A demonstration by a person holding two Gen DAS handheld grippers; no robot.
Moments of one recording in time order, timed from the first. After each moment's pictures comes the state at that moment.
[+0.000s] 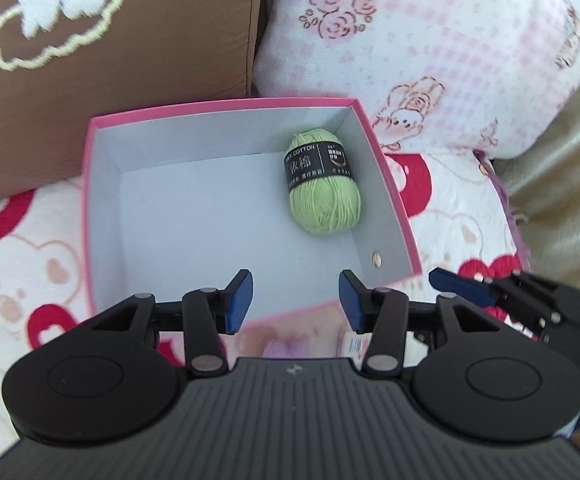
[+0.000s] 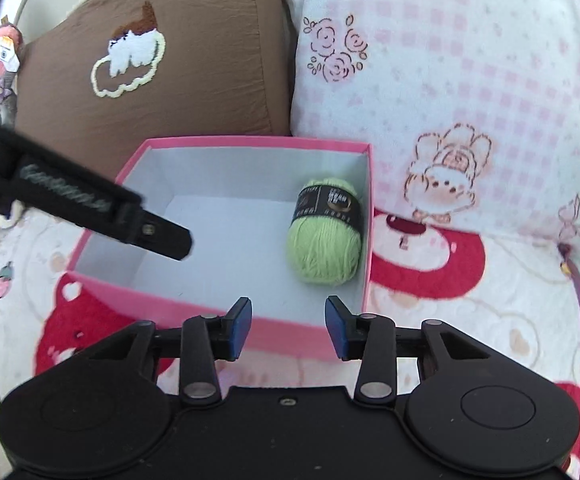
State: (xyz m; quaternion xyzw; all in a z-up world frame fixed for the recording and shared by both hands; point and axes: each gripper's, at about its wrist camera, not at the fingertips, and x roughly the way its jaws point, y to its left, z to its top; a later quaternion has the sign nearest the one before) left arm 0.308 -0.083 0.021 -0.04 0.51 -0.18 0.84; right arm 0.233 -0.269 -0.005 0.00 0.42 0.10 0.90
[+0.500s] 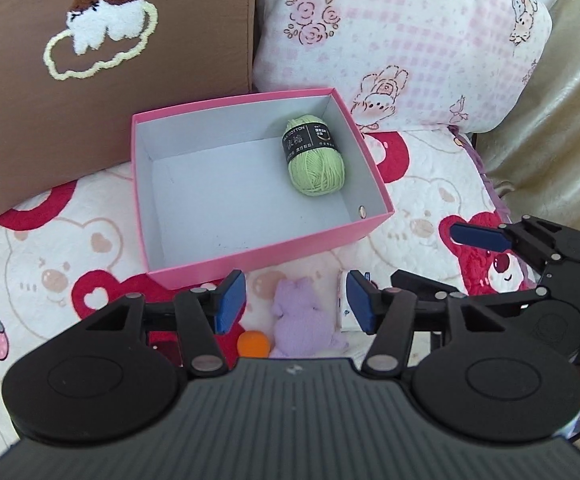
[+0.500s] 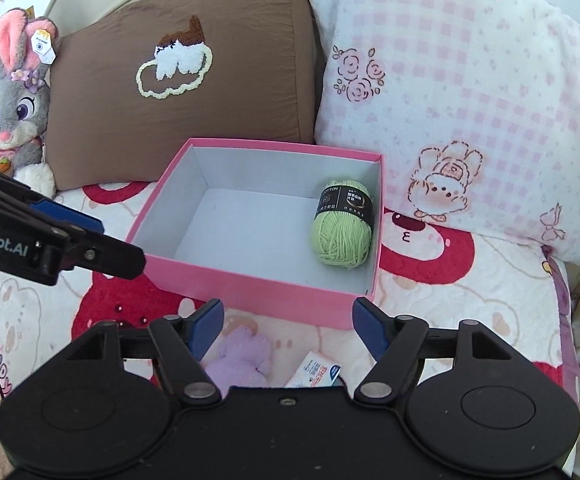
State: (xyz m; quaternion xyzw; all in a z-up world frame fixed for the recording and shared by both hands) left arm 0.225 -0.051 0.074 0.00 0.50 -0.19 0.85; right arm 0.170 -0.246 0.044 -0.02 0.42 0.10 0.90
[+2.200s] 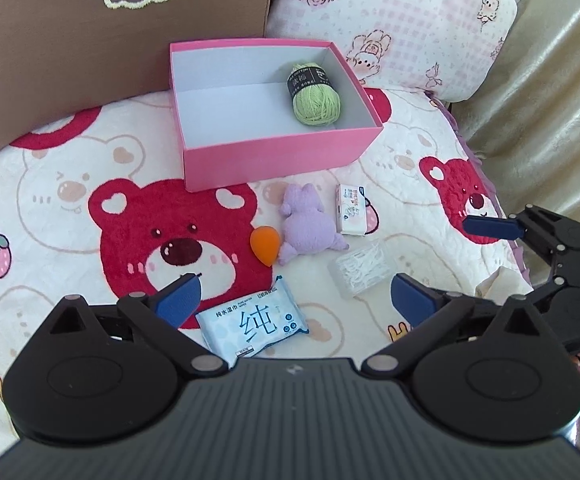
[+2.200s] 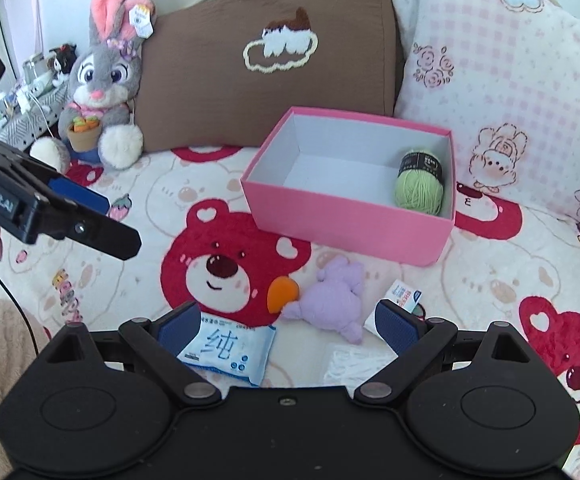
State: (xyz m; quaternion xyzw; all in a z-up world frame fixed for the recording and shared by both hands) left arm 0.115 0.033 0.050 -0.04 0.51 -0.22 0.83; right arm 0.051 -0.196 0.034 -0.04 0.42 0.19 0.89
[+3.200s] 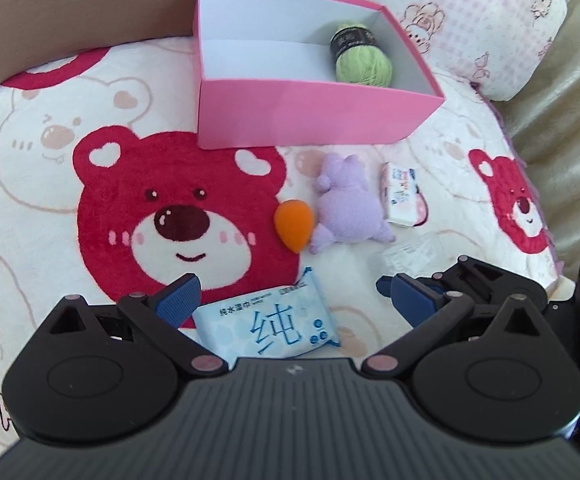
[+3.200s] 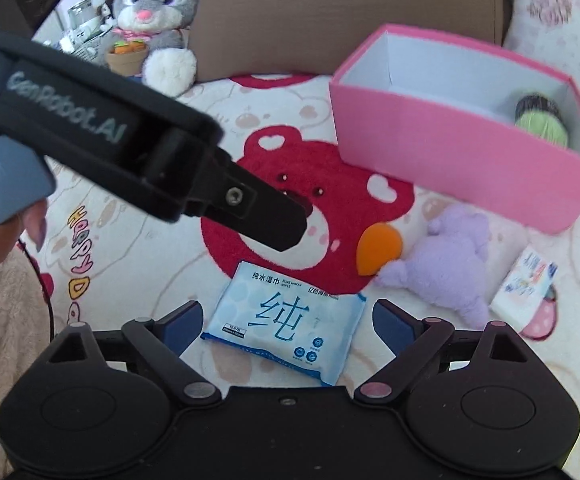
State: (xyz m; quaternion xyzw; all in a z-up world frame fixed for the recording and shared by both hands) left arm 0.138 0.027 -0.054 -0.06 0.52 -0.18 0.83; right arm 0.083 -0.134 -0.085 -0.02 0.46 0.27 0.85
